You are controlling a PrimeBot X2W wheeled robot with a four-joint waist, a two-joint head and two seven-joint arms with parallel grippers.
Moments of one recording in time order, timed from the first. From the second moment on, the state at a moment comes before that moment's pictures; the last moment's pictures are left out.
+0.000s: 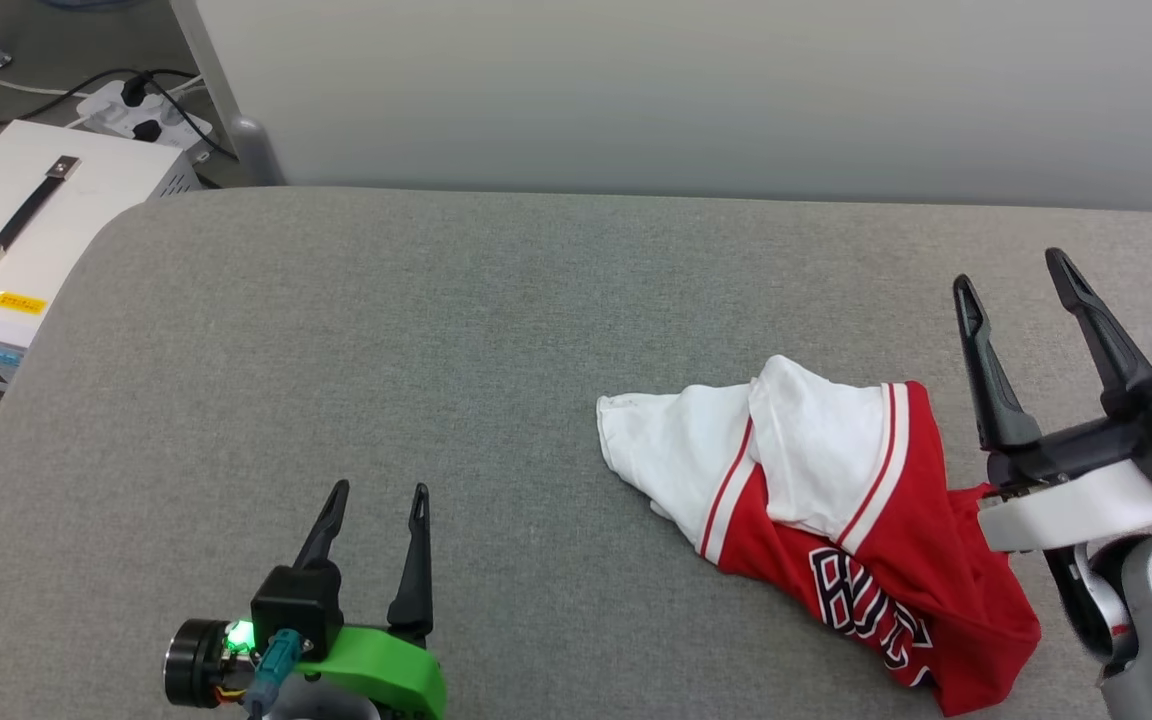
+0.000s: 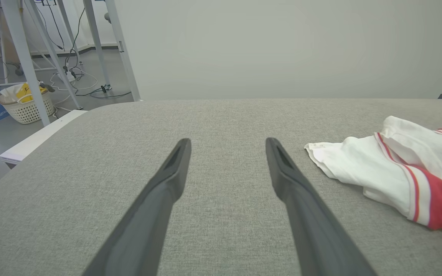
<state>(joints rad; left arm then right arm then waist) 0.01 0.07 -0.12 0.16 -0.09 0.00 -0.26 -0.19 -0.24 0.10 -0.05 0.16 0.13 -0.26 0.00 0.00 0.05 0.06</state>
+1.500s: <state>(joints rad) -0.11 0.06 -0.16 0.19 -0.12 0.01 -0.26 -0.68 -0.67 1.04 0.30 0.88 0.13 0.33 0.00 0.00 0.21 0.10</state>
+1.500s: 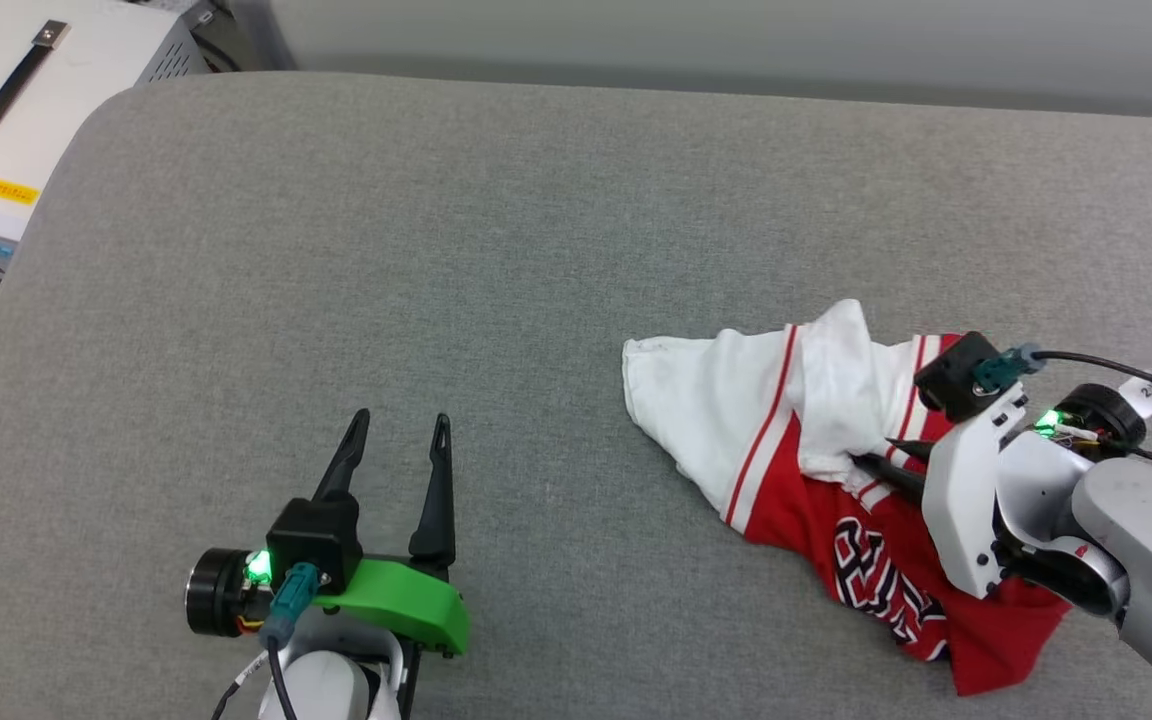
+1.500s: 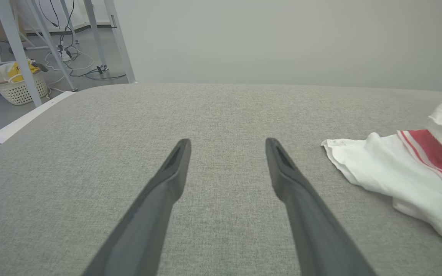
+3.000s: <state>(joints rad) -0.02 0.05 -0.16 0.22 -0.12 0.01 -0.26 0.02 -0.51 -0.19 0.48 1.03 0.13 -0.26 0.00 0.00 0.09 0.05</state>
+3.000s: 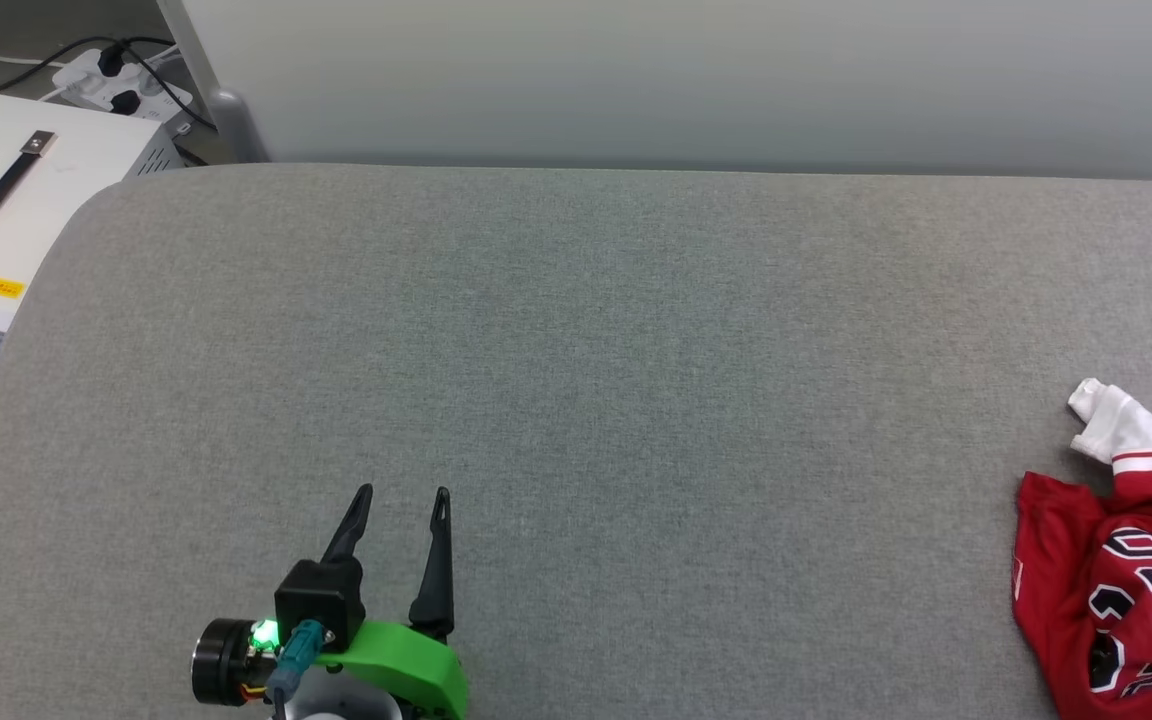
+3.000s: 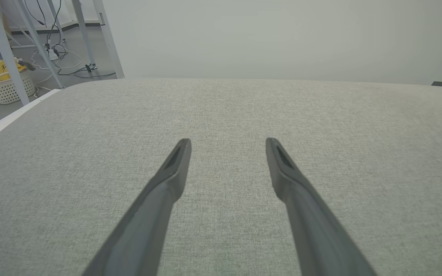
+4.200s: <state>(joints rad) -0.13 0.05 -0.19 0.12 -0.11 0.02 -0.26 -0.44 -0.70 0.10 0.40 0.66 0.13 0.80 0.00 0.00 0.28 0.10</state>
